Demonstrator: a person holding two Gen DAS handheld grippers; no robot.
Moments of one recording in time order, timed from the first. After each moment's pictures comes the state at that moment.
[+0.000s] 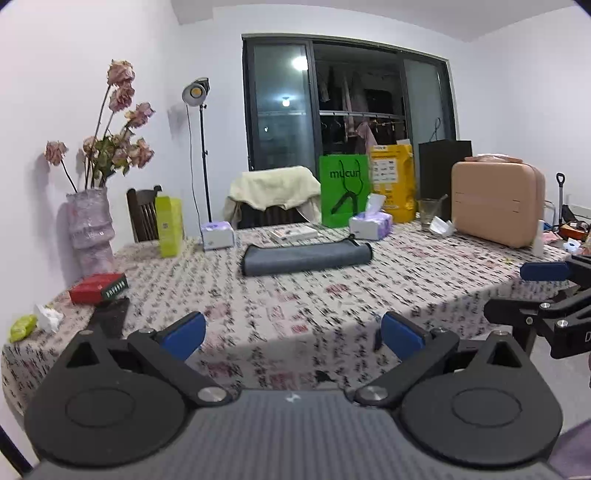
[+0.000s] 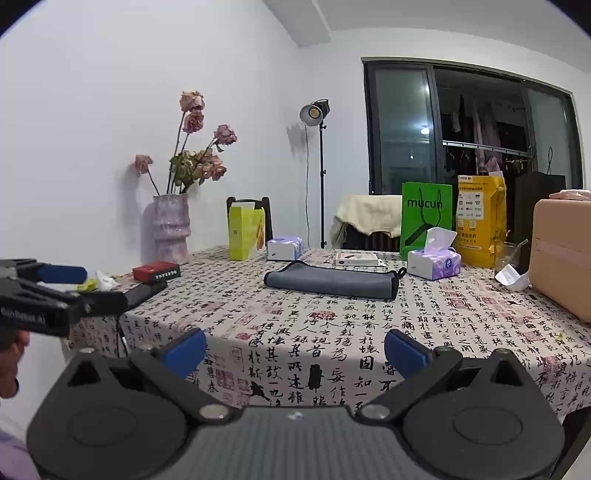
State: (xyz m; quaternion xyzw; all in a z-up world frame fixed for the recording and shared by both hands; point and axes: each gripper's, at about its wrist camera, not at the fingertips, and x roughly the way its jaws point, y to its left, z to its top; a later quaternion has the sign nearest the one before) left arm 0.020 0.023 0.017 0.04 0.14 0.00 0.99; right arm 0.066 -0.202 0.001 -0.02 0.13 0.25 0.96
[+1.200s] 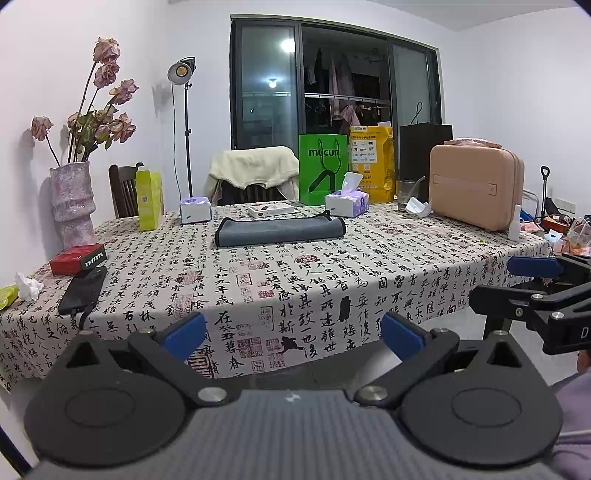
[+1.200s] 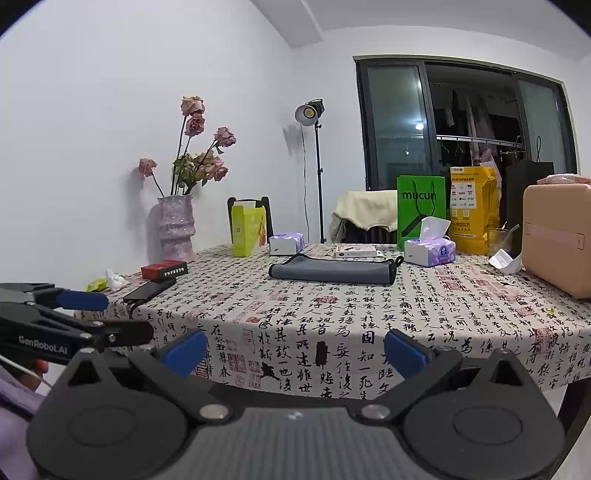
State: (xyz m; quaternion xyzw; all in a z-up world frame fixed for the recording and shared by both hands) left arm 0.004 0.010 -0.001 0.03 0.17 -0.03 0.98; right arm 0.028 -0.210 -0.011 0.00 0.13 0.24 0.96
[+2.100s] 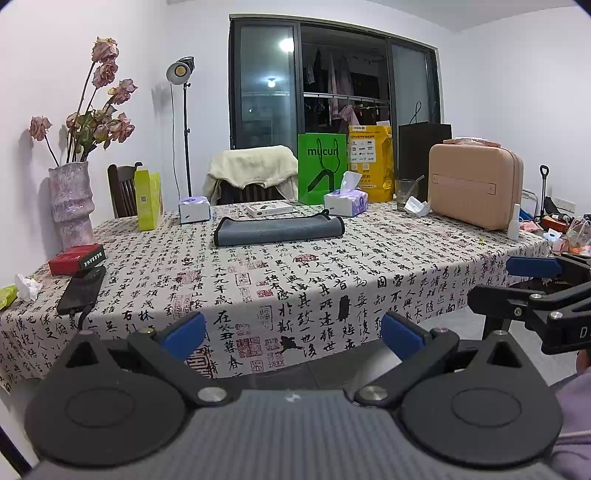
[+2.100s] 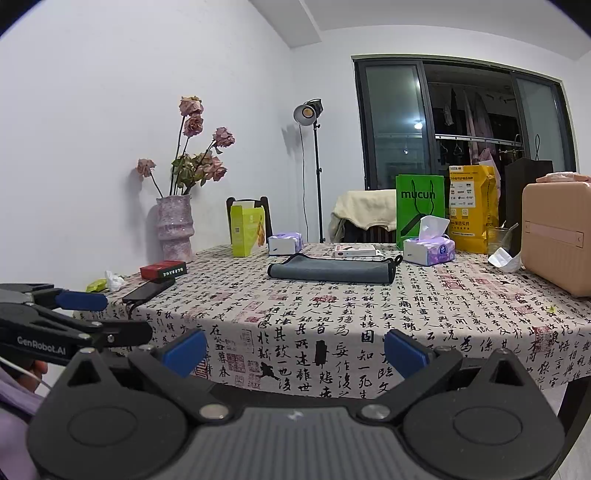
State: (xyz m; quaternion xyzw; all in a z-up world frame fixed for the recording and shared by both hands) left arm 0.004 0.007 -0.001 0.03 0.17 -0.03 0.98; right arm 0.028 -0.210 -0.013 0.01 0.13 0.24 0.96
